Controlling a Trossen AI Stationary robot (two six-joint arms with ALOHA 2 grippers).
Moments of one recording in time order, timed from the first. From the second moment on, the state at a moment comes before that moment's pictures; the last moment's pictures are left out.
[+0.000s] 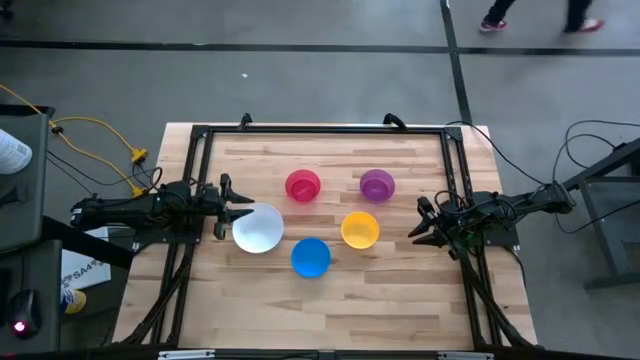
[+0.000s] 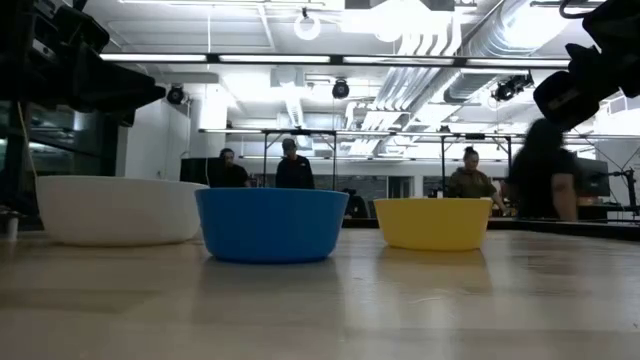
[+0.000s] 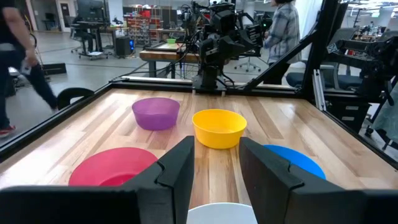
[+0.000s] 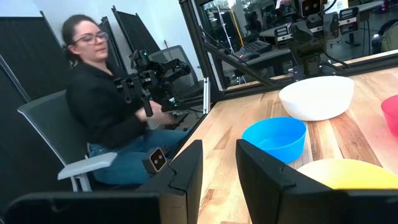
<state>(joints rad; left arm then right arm) 0.05 0.01 0.02 0.00 0.02 -0.06 0.22 0.03 0.01 0.06 -0.18 0.34</state>
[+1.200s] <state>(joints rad) 0.05 0.01 0.02 0.02 0.02 -0.06 0.22 0.03 0.01 0.06 -0.18 0.34</state>
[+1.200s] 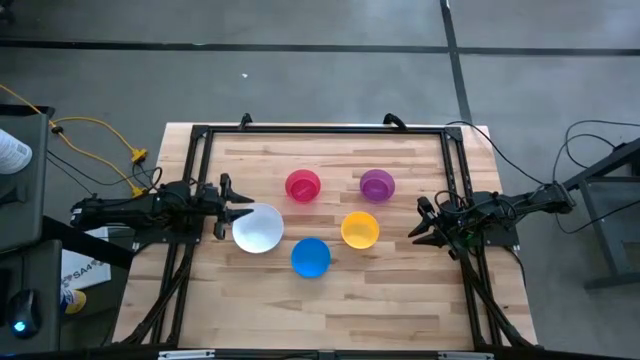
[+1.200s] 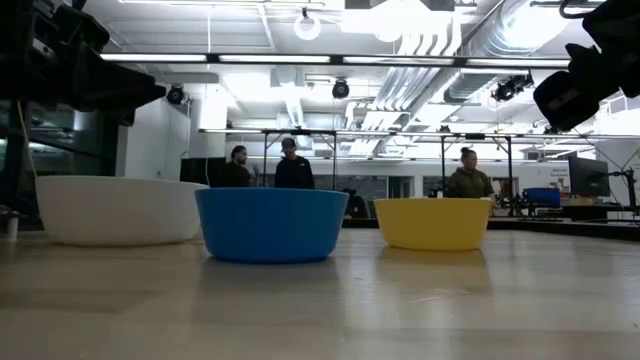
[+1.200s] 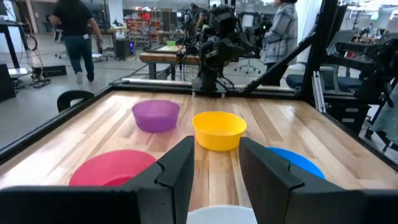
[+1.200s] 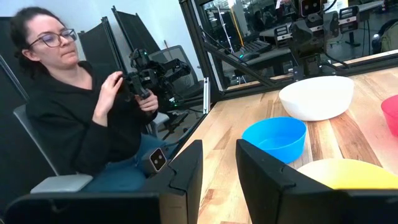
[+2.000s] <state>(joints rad) 0.05 0.35 0.24 0.00 -0.13 0.00 0.22 0.03 0.01 0.06 -0.18 0.34</state>
